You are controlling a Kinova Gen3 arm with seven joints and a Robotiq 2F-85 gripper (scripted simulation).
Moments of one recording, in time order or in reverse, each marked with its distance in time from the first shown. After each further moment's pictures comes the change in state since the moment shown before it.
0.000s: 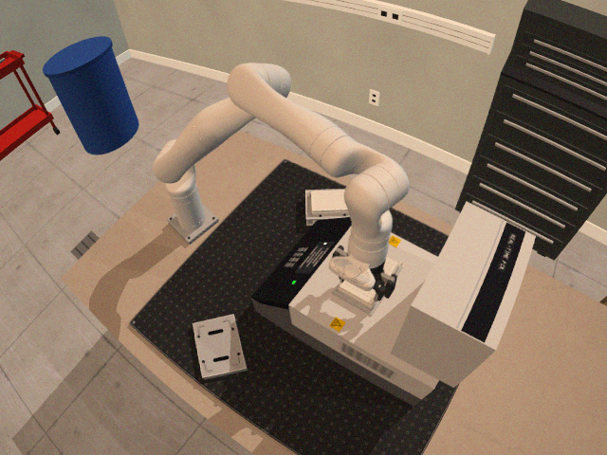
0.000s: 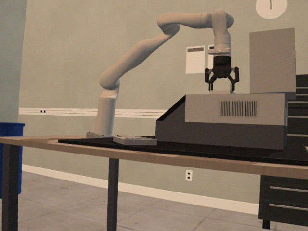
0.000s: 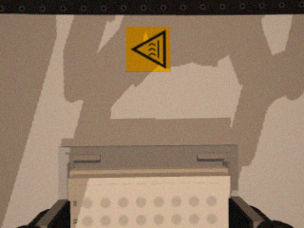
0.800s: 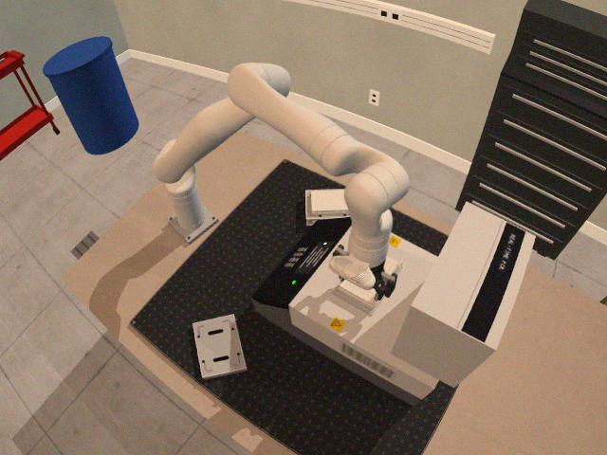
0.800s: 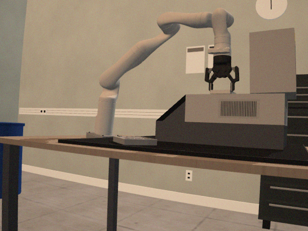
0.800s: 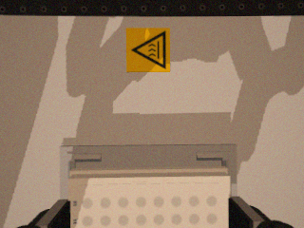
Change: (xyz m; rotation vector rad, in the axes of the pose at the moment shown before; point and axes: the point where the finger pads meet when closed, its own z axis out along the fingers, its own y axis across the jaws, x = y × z) arm 0.000 0.000 -0.003 0.000 0.000 0.000
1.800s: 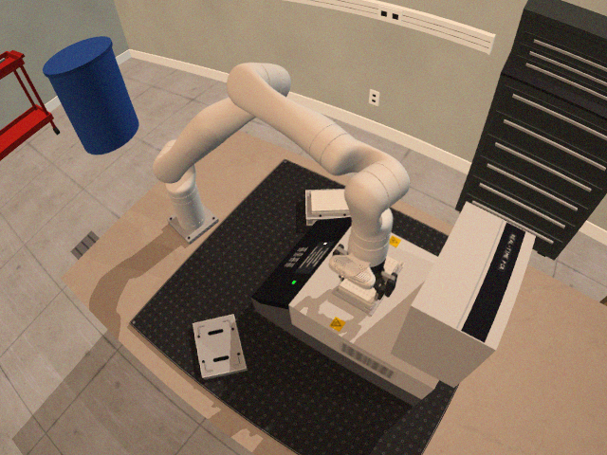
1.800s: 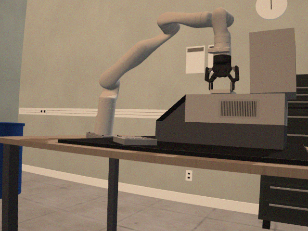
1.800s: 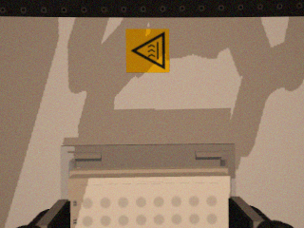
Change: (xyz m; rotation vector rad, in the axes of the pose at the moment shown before) arm 0.000 0.000 -0.002 -0.001 0.000 0.001
